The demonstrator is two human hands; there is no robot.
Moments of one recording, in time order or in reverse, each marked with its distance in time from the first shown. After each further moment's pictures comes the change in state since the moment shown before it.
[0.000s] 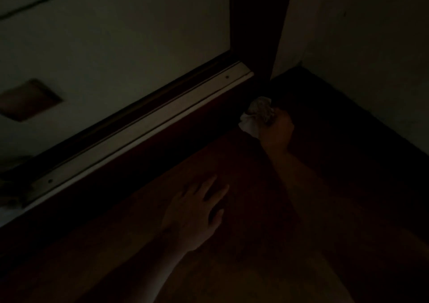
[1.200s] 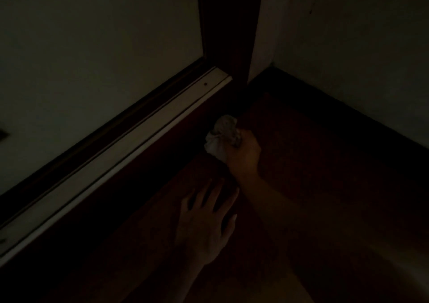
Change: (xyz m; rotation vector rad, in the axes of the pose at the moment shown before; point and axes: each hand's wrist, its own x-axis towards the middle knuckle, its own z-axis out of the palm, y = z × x) left_hand 0.037 0.002 0.023 0.134 0.219 0.145; right_hand -0.056 -0.009 0.040 0.172 0.094 0.052
